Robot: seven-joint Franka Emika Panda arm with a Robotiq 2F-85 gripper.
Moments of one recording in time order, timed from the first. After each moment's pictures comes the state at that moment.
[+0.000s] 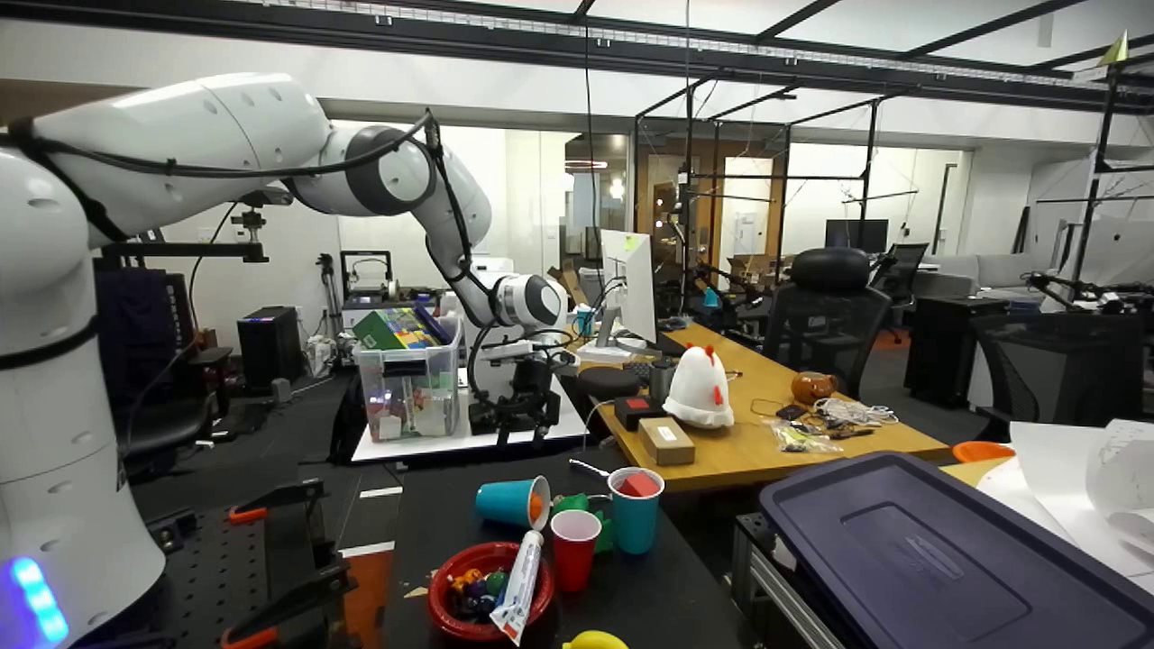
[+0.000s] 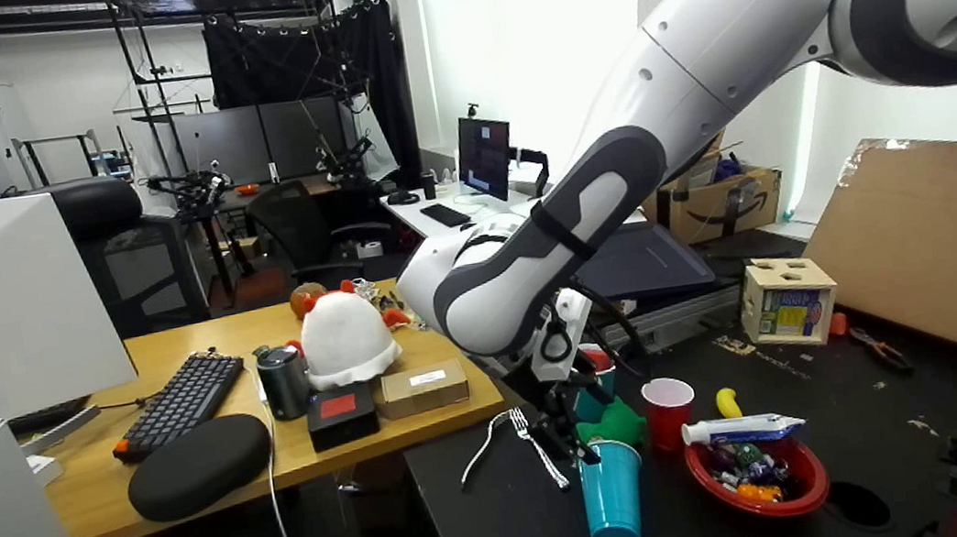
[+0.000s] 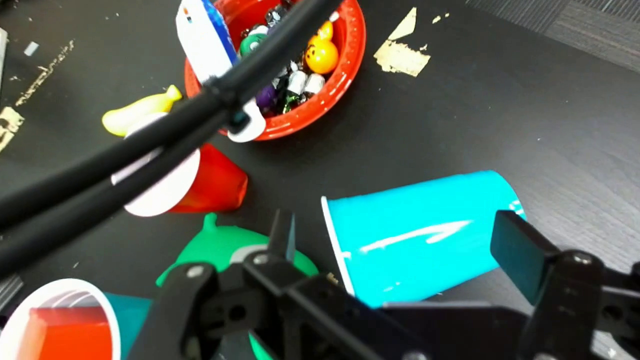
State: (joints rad) arm 0.36 1.12 0.01 -1.22 -0.24 1.69 0.20
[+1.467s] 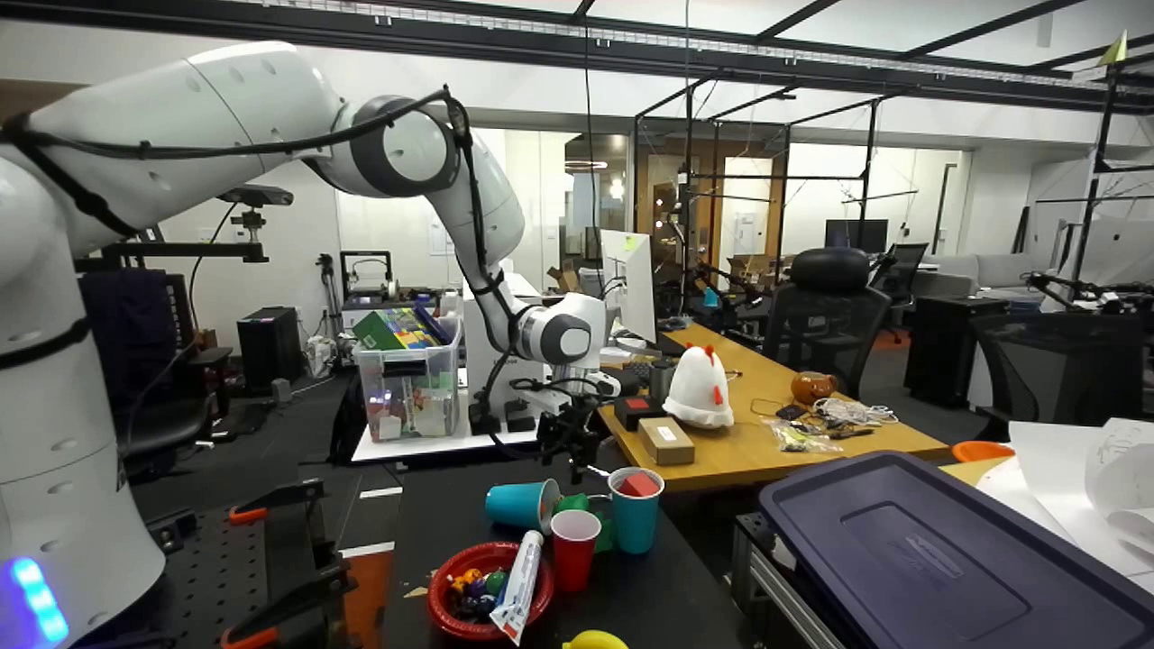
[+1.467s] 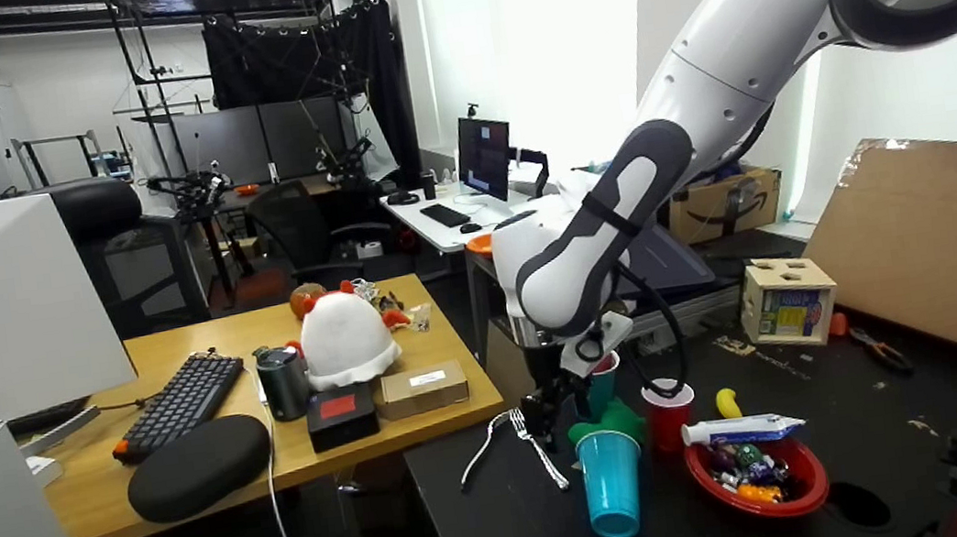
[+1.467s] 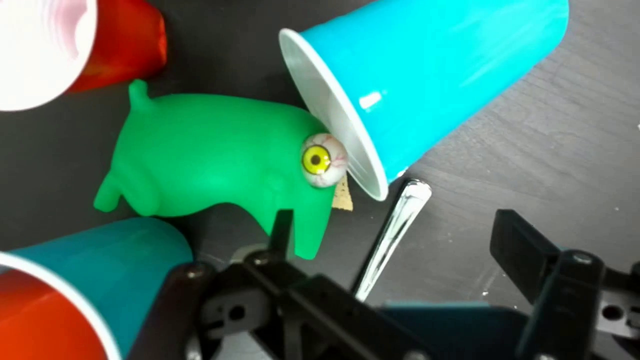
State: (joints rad) arm 0.14 1.06 0.06 -1.51 -0.08 2.38 0.13
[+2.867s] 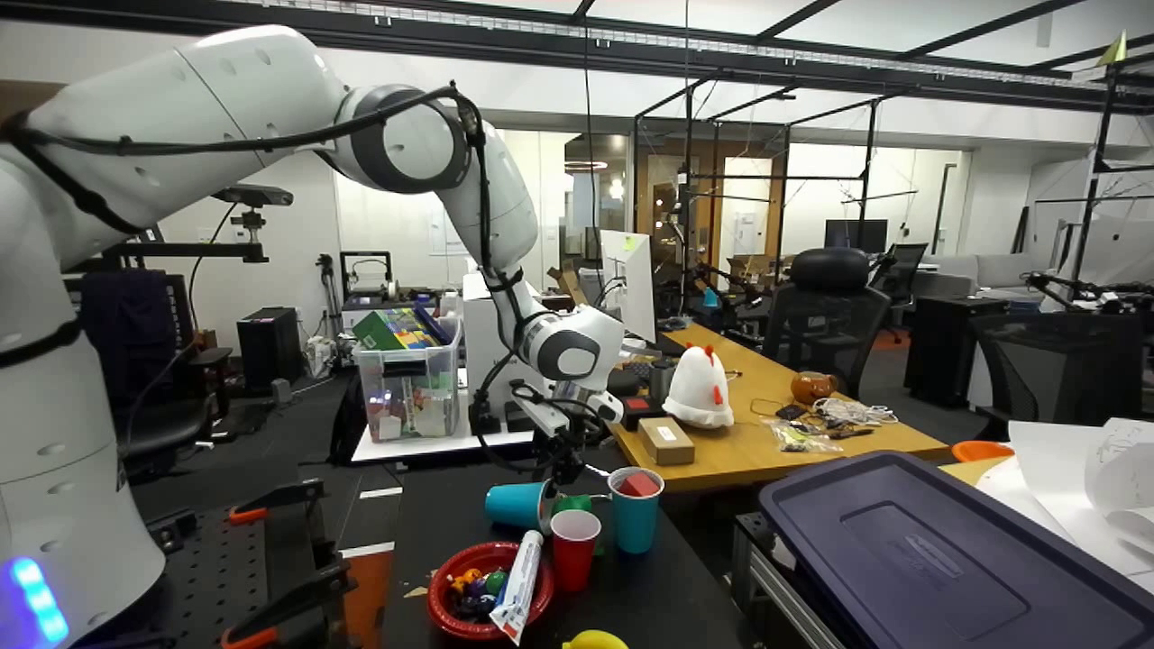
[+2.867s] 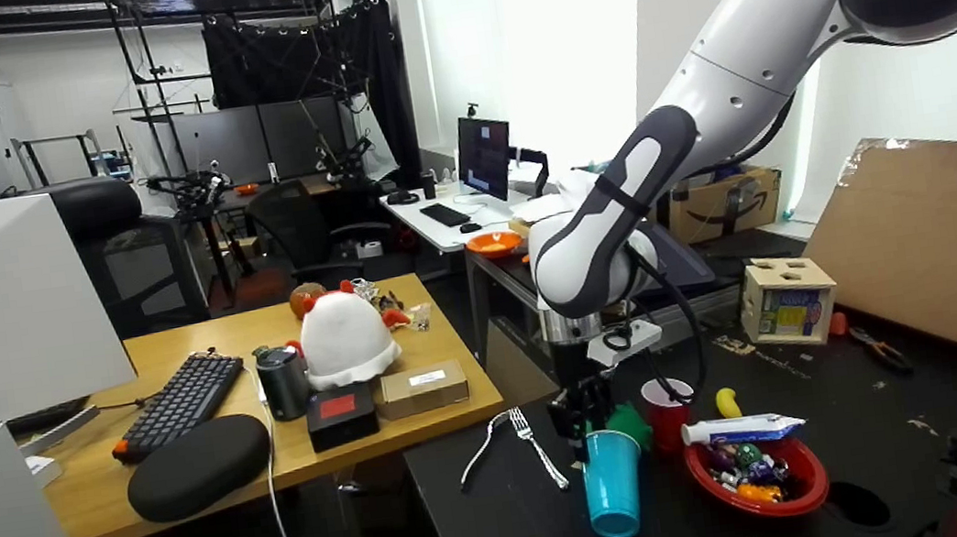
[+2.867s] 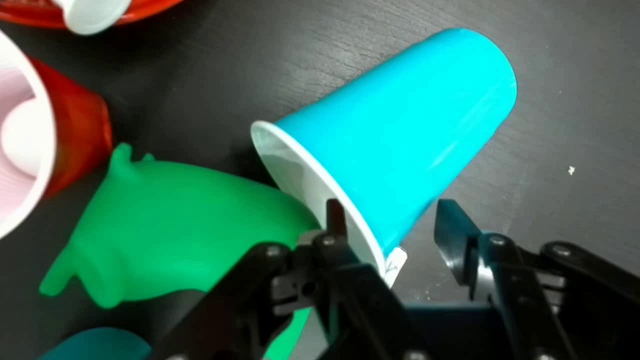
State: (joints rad) arm 0.00 1.04 0.15 -1.60 0.10 2.38 -0.04
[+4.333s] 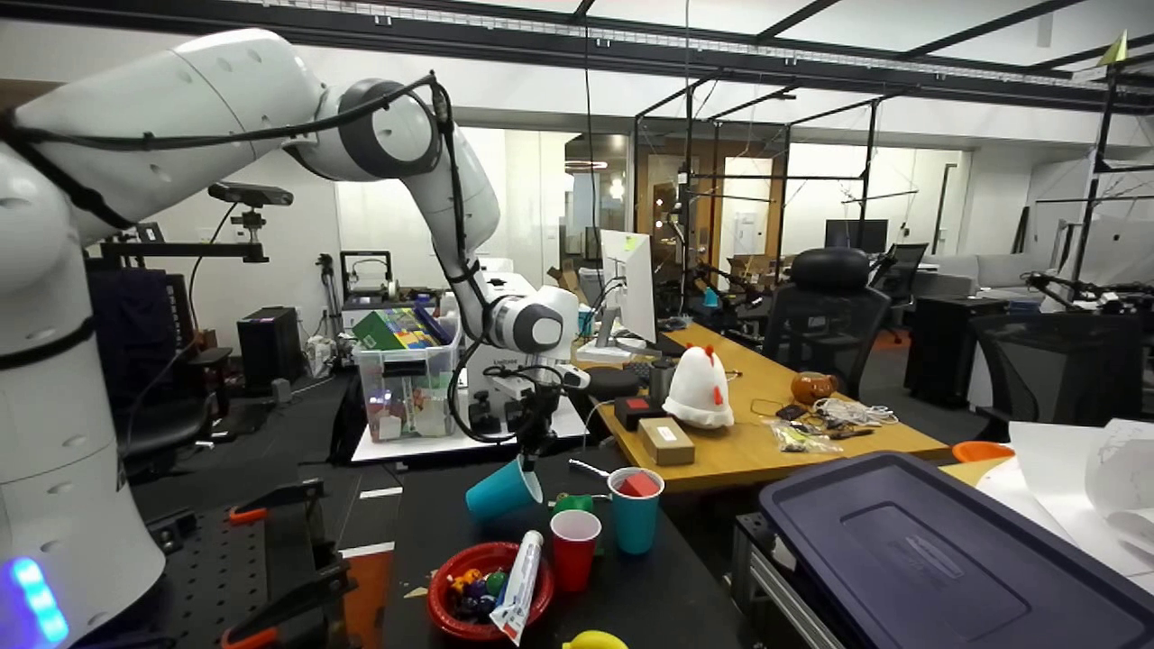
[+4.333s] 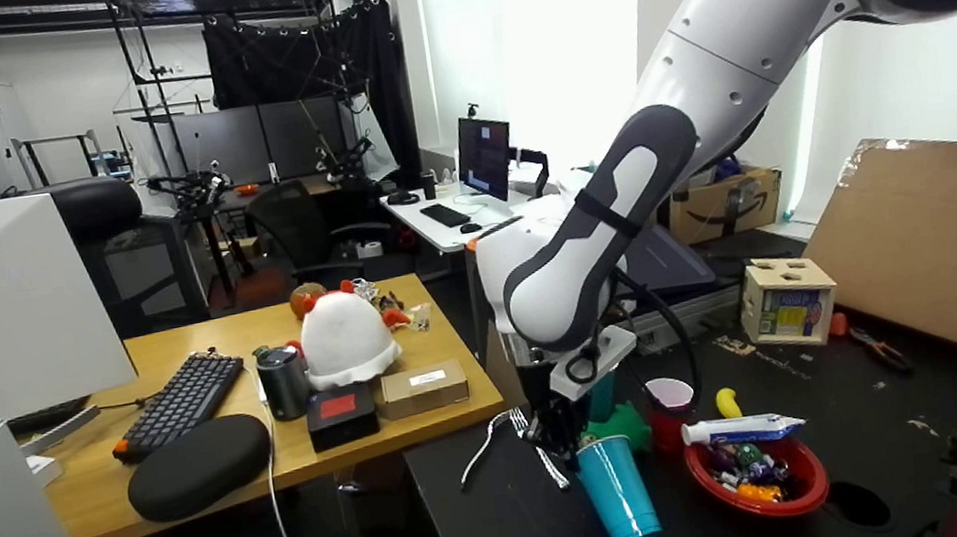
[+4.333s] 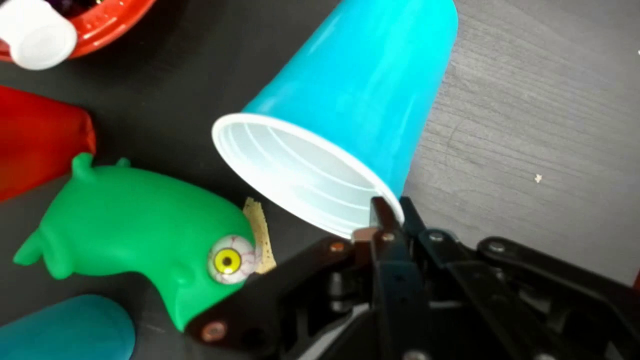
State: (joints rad) arm 0.26 0.99 0.03 -1.59 0.00 2.35 0.25
